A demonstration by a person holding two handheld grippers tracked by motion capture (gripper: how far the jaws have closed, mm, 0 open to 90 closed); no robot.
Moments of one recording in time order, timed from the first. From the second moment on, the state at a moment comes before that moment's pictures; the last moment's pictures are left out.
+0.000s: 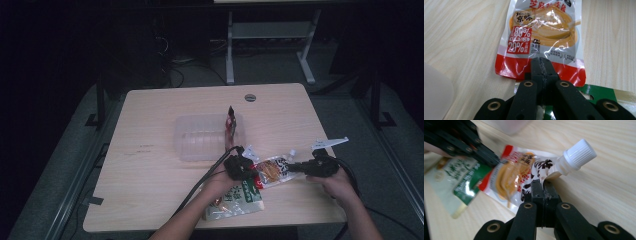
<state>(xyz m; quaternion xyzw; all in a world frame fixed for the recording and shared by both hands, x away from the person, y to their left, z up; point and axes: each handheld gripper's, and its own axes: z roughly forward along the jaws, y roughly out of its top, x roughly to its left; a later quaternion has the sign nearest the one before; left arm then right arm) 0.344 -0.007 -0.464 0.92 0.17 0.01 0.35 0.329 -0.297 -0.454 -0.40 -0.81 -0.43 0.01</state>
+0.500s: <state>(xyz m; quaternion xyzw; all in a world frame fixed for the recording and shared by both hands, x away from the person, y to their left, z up) 0.345 -0.006 -0.464 0.92 0.18 0.01 0.36 0.319 -0.290 -0.428 -0.35 -0.77 -0.52 0.04</state>
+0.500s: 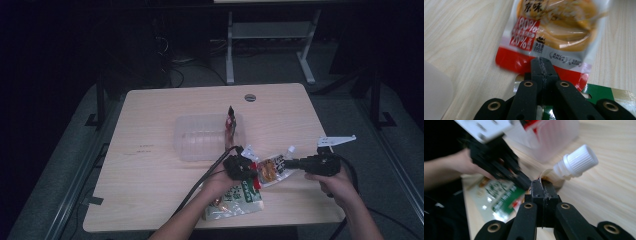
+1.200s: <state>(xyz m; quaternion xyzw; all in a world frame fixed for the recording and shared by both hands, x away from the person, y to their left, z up) 0.336 -0.018 -0.458 0.92 0.17 0.00 0.37 0.312 -0.258 -0.401 -0.30 -0.76 -0.57 0.02</state>
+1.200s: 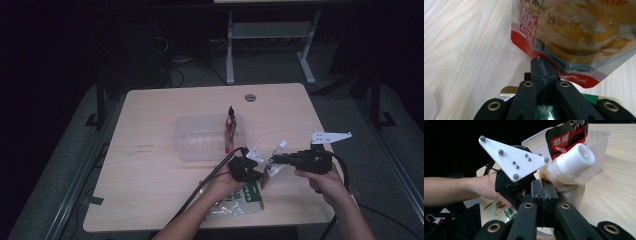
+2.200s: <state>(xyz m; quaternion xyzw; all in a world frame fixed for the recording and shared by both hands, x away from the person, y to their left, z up) 0.310 0.113 -0.417 0.91 0.20 -0.01 0.36 0.300 -0.263 -0.388 -0.29 -0.77 -0.57 0.01</state>
